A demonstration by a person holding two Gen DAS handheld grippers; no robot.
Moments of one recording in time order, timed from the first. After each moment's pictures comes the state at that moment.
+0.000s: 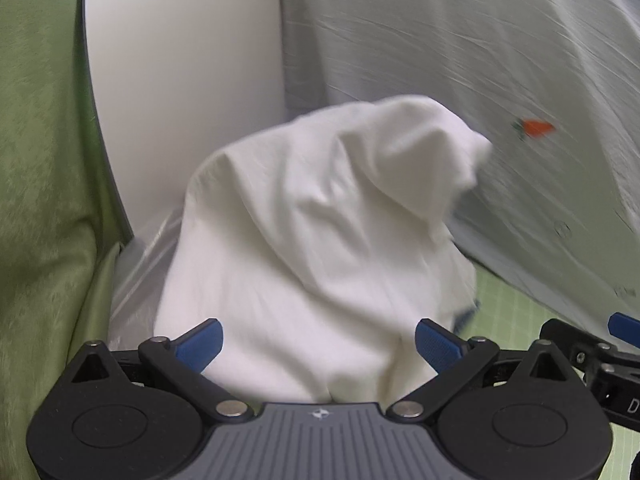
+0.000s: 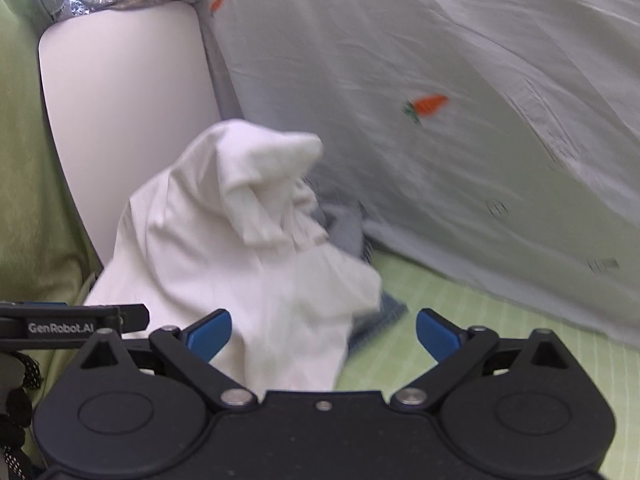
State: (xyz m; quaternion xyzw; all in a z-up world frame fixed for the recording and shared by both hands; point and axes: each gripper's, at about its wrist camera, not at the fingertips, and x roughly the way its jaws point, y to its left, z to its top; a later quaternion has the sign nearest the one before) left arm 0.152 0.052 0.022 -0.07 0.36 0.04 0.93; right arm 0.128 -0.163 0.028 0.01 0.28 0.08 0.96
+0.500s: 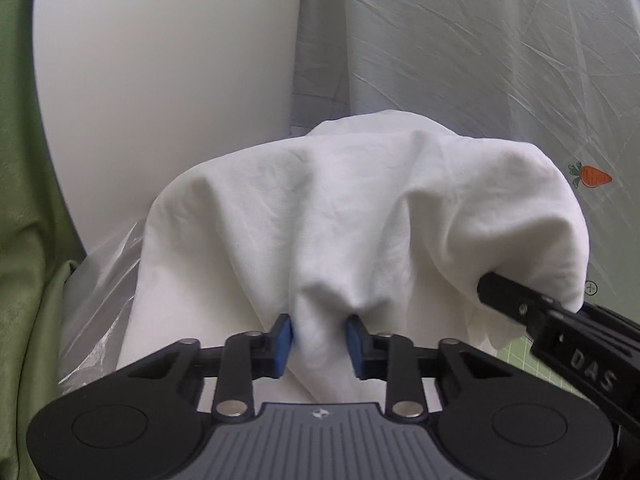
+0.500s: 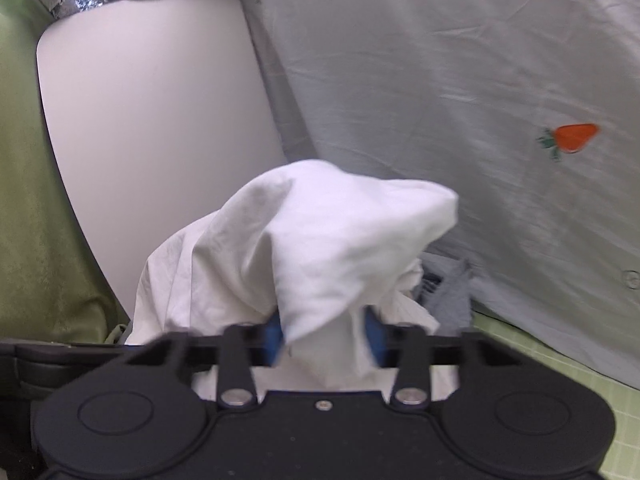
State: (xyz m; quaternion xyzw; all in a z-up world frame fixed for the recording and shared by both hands) left arm 0.250 0.083 0.002 -0.12 0.38 0.01 0.92; right arm 0.259 -0.107 0.016 0.03 0.27 0.18 0.95
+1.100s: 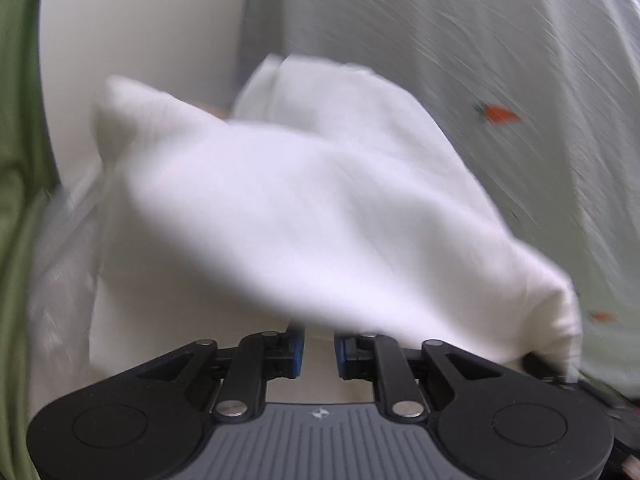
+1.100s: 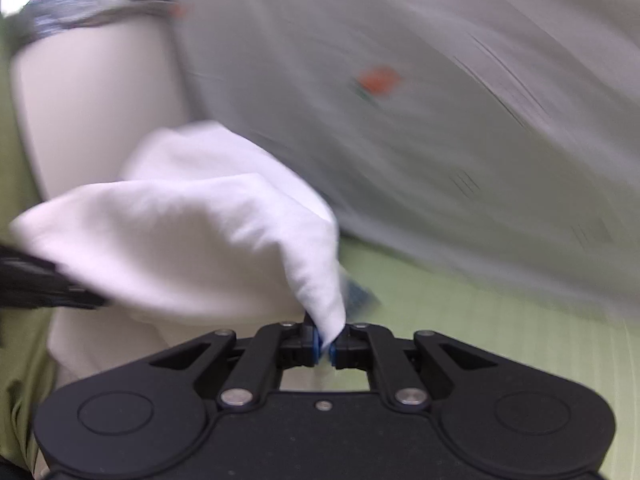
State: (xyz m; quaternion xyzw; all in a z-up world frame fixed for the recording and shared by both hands) left arm 0.128 0.033 0.001 -0.15 0.42 -0.08 0.89; right arm 0.104 -0.251 -0.033 0.07 0.31 0.02 0.95
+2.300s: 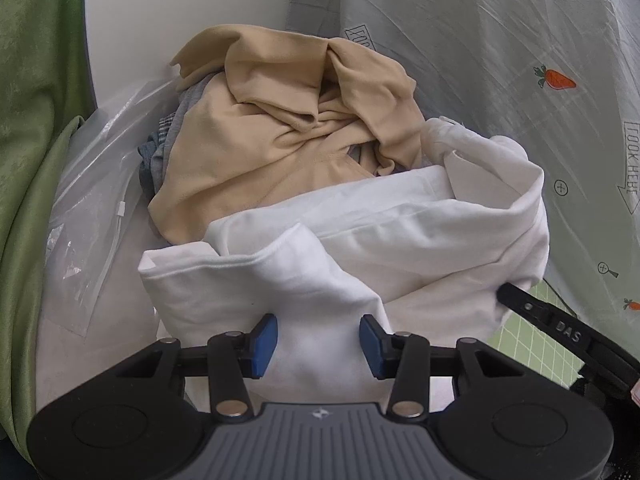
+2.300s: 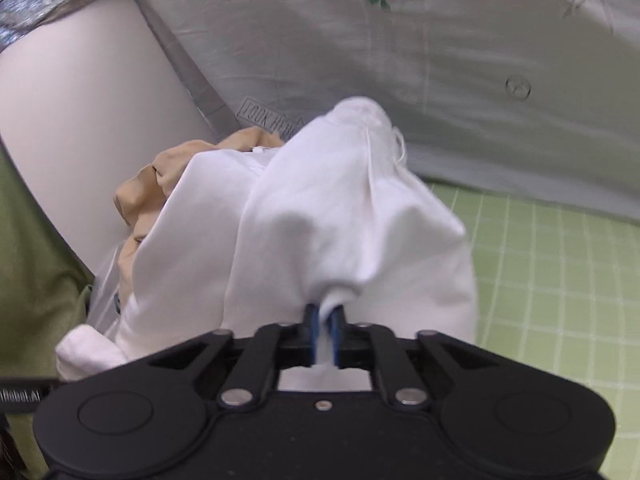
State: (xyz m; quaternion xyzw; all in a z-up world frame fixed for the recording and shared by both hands) left arm 0.134 0.055 -0.042 -0.15 0.46 -0.02 0.87; right arm 0.154 -0.215 -0.062 0.13 0.34 0.08 0.93
